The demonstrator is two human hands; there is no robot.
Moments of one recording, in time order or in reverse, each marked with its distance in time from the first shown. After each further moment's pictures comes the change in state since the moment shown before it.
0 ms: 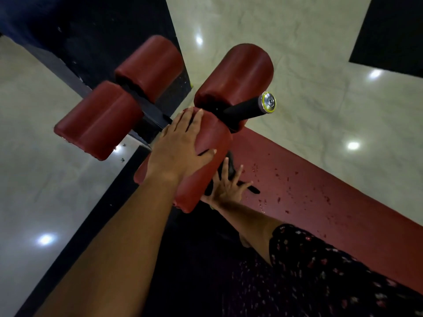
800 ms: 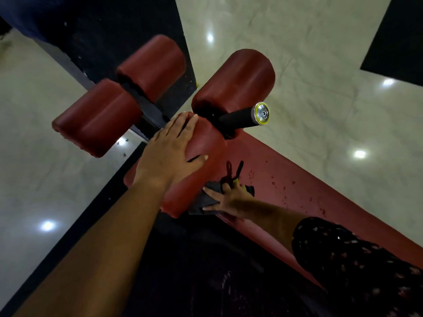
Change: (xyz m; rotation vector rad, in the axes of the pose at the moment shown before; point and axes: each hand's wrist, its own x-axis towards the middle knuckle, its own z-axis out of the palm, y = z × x) left_hand -0.003 0.004 0.000 0.014 0.013 -0.014; right_hand 0.009 0.072 -0.025 -0.754 -0.131 -0.752
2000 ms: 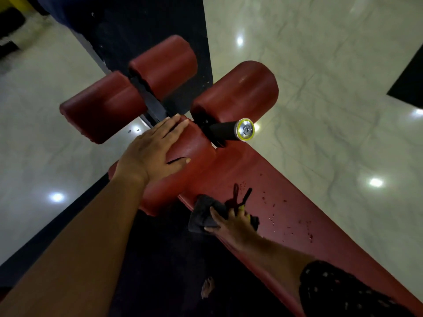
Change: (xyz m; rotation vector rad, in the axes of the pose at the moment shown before) left_hand 0.004 -0.006 0.006 0.052 0.021 -0.009; right_hand -0.048 -0.004 0.055 0.037 0.170 -0.031
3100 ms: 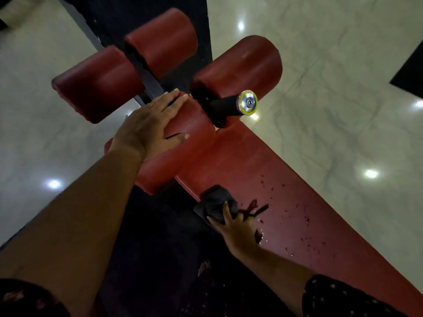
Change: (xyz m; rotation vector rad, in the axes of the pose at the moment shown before) left_hand -0.004 0.007 -0.007 -0.022 0.034 -0.012; right_hand -0.036 -0.043 0.034 0.233 -0.017 0.242
